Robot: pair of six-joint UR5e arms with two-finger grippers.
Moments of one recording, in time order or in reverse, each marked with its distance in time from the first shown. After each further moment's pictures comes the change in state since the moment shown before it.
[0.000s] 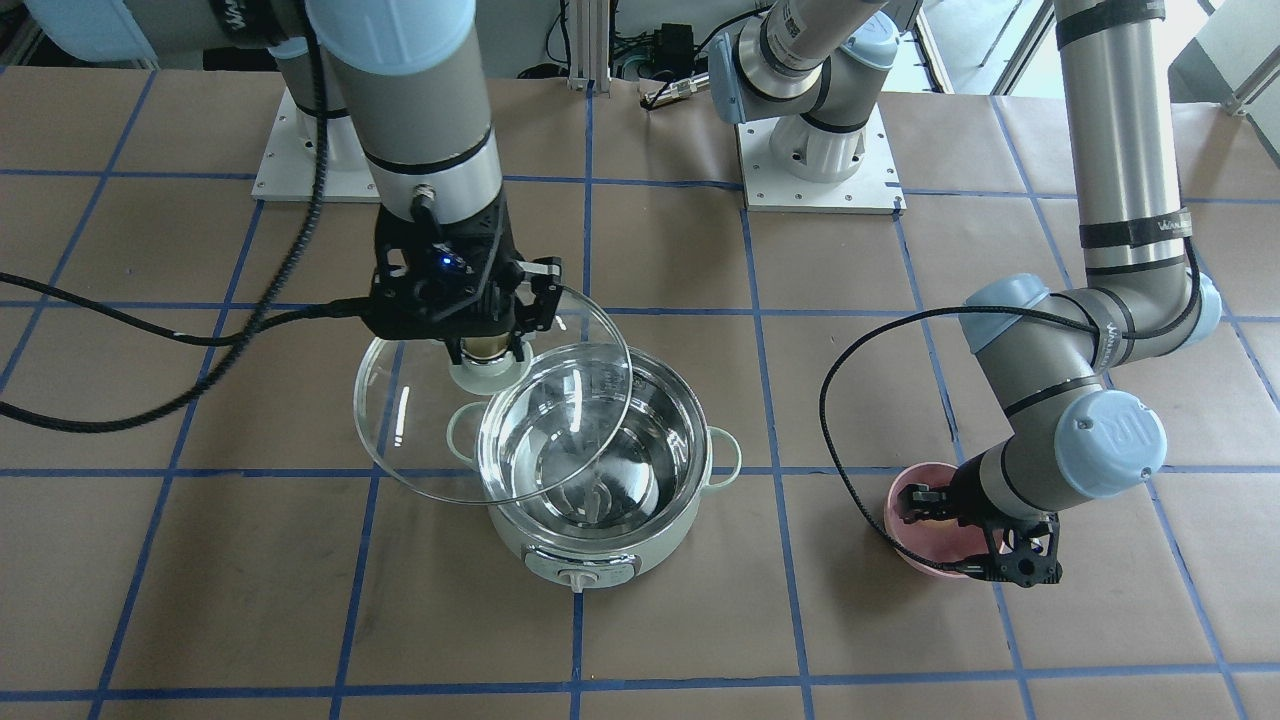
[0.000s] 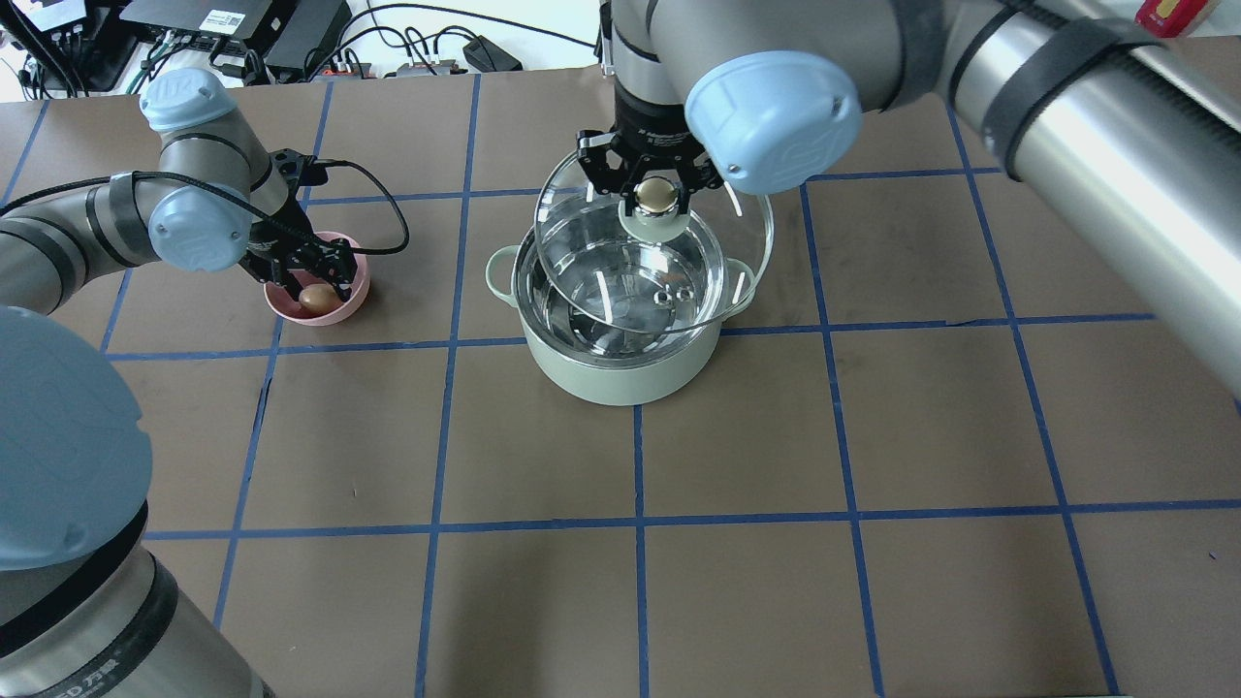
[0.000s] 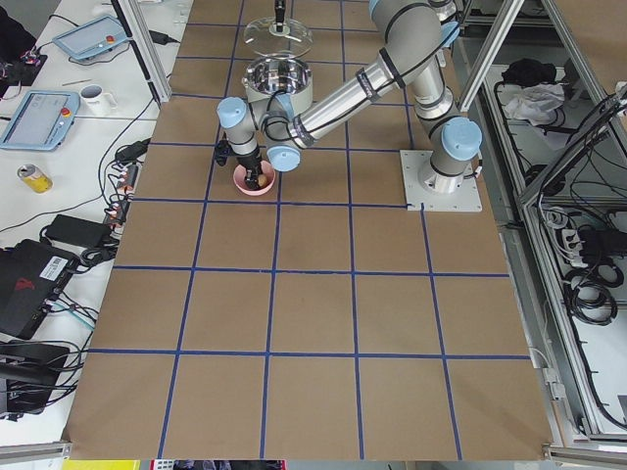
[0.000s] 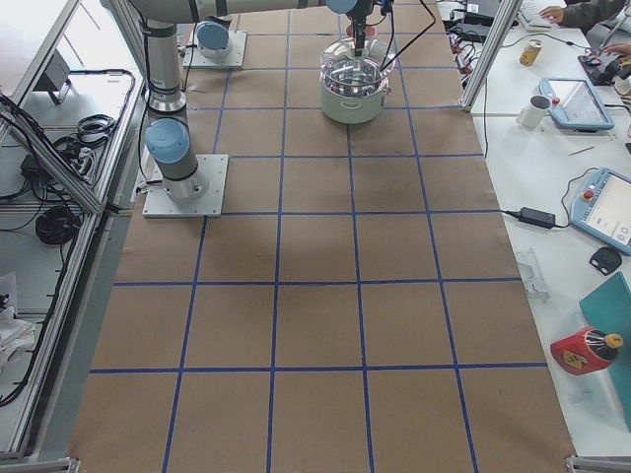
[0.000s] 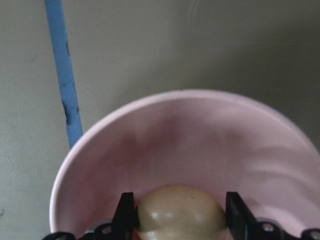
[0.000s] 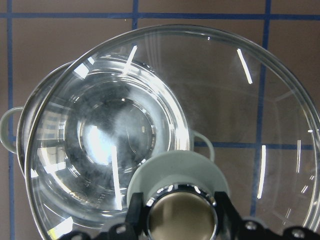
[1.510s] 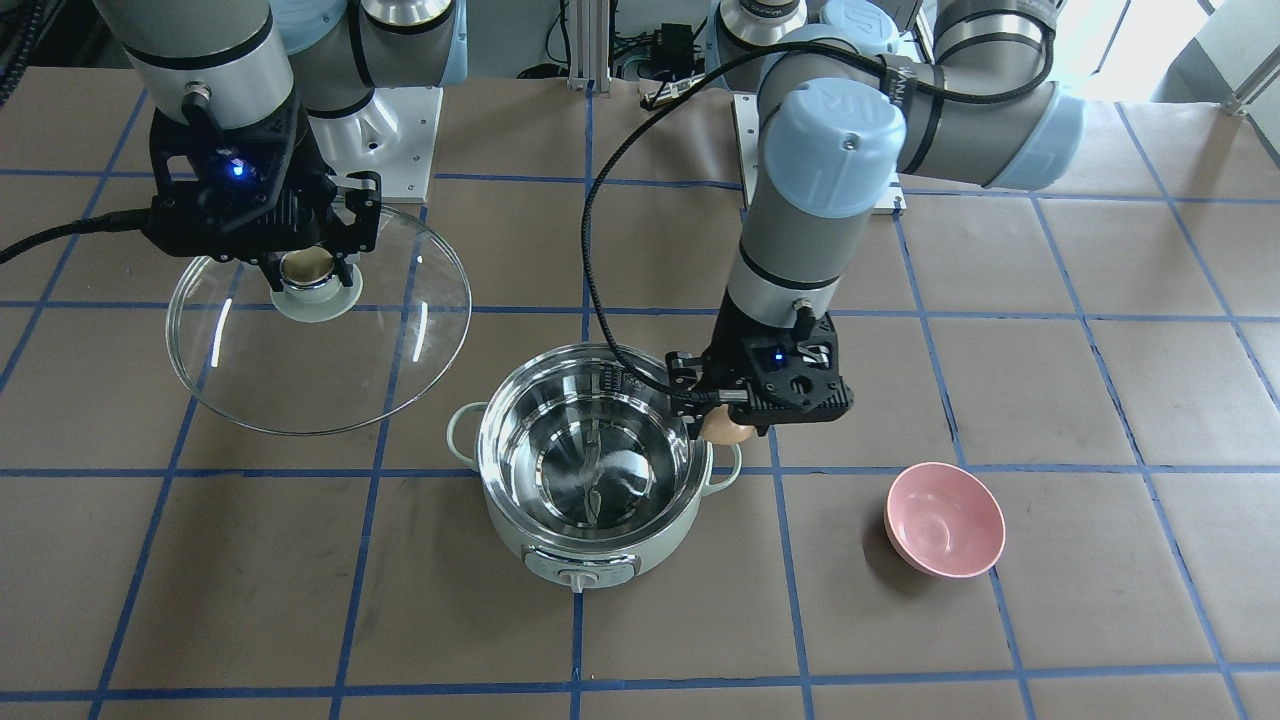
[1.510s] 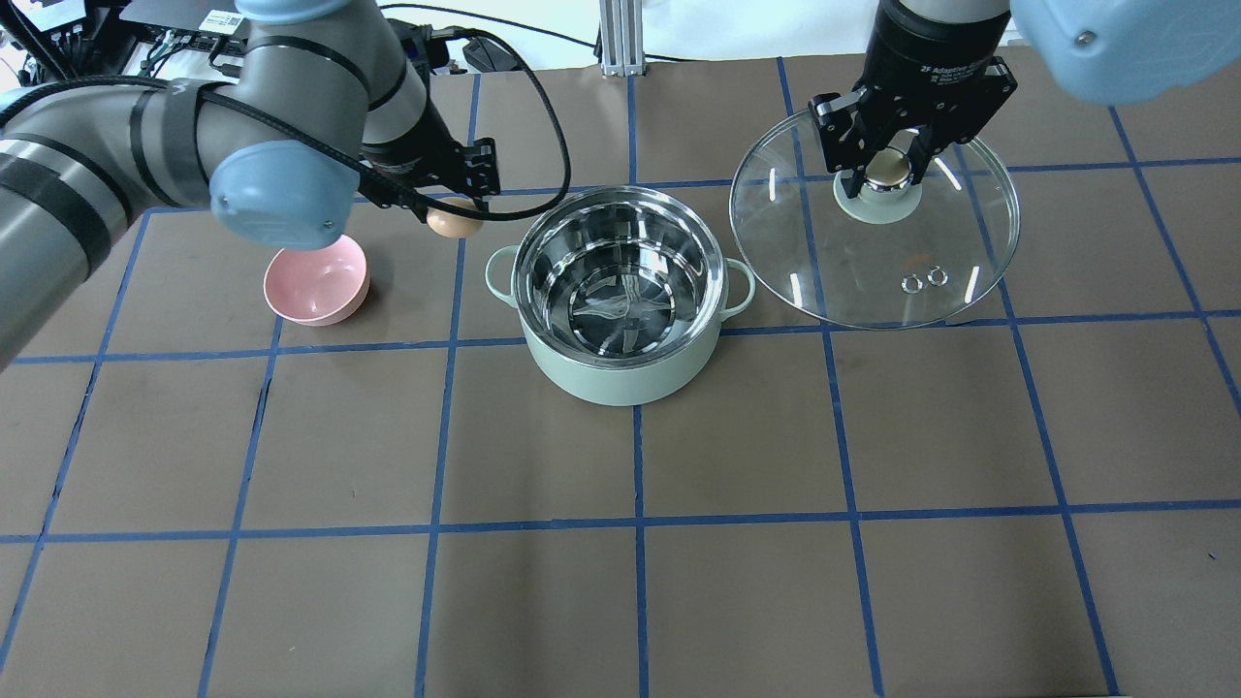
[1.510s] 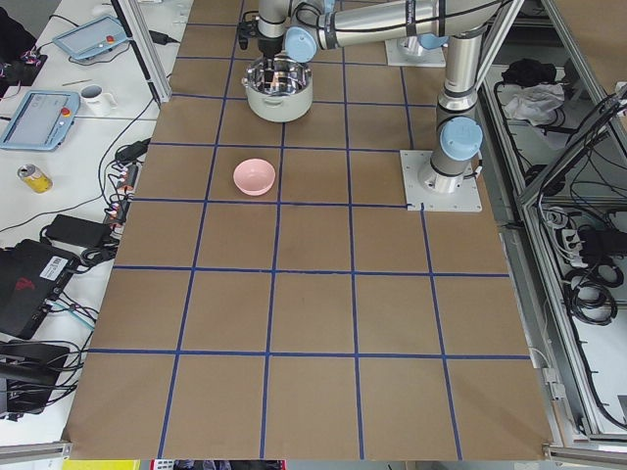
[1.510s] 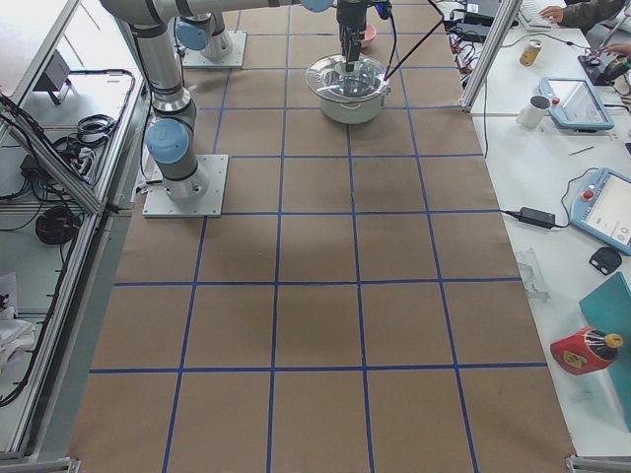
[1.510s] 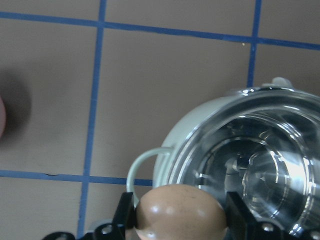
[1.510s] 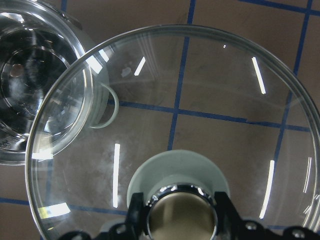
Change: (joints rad) left arm -0.442 0.293 0.022 -0.035 -0.060 -0.592; right arm -0.172 -0.146 0.038 0.194 -0.088 -0.296
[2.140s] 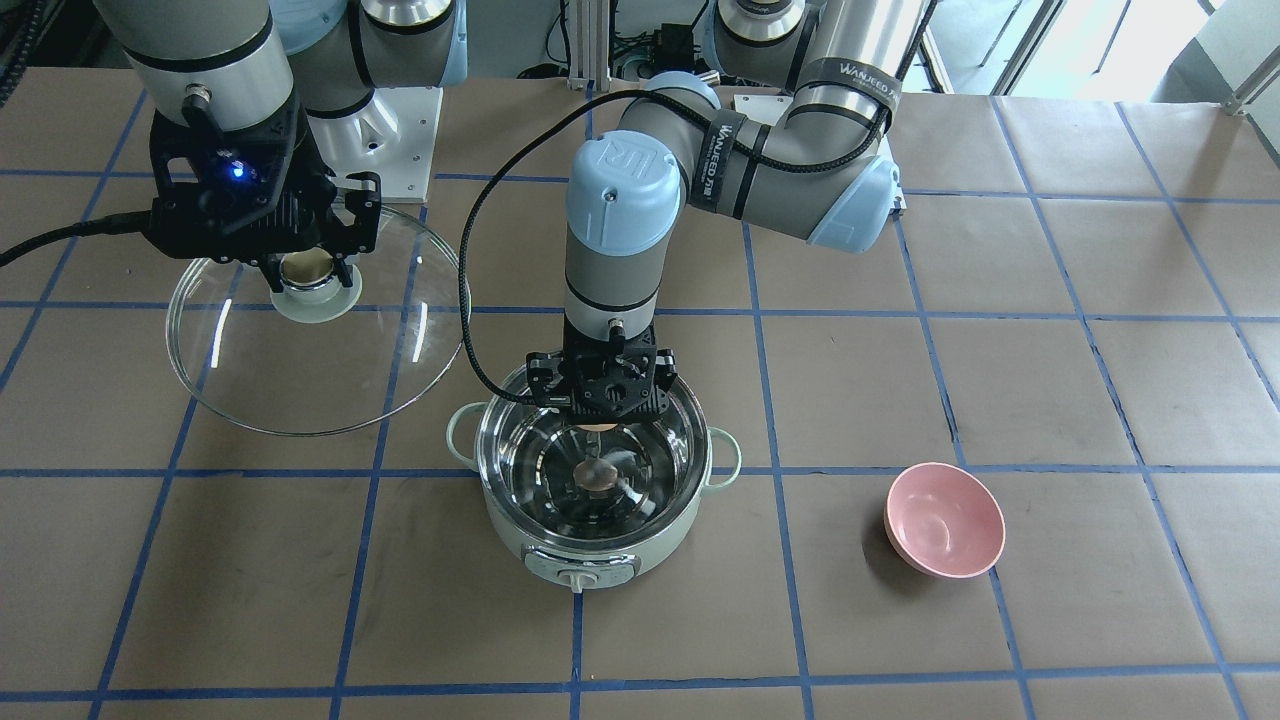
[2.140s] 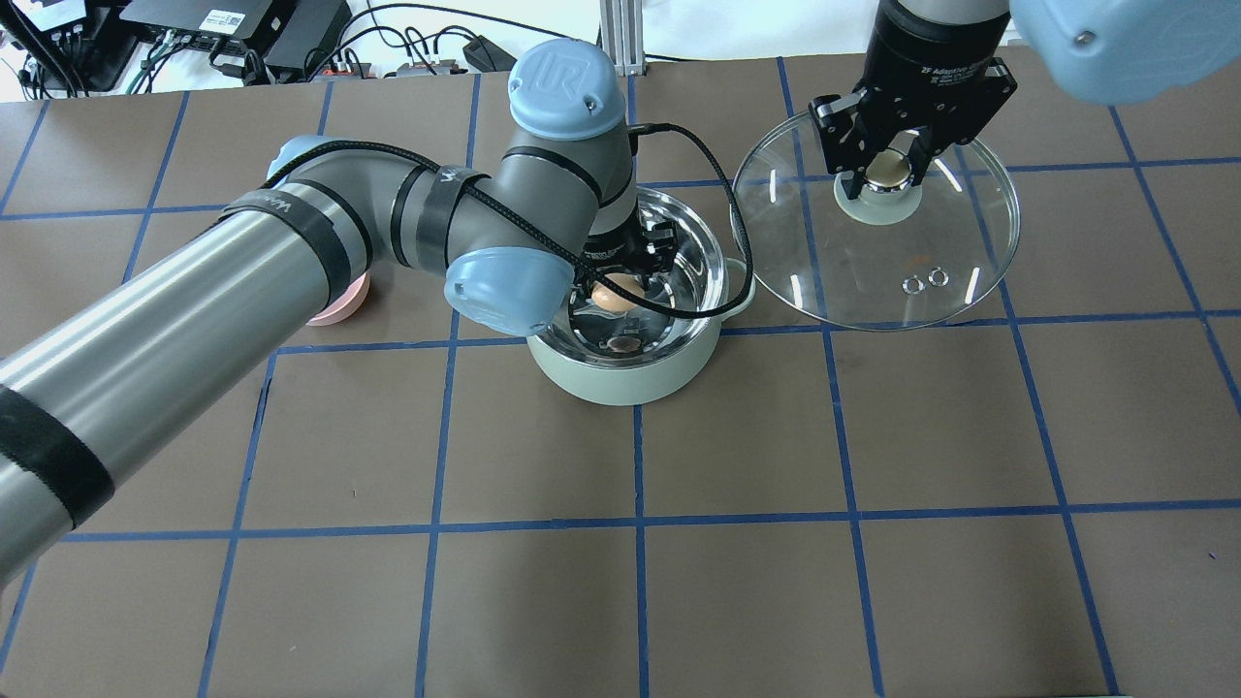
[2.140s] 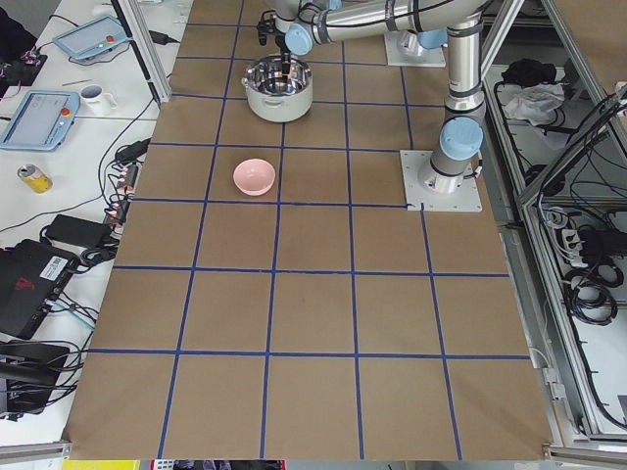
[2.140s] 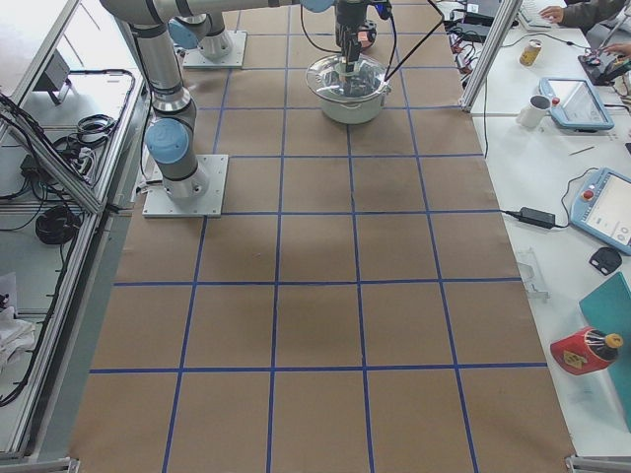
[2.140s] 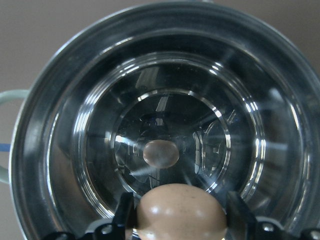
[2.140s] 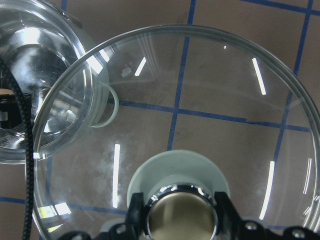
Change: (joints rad) left arm -0.190 -0.129 -0.008 0.061 0.004 -0.167; right arm 0.000 0.000 0.001 0.000 0.000 -0.005
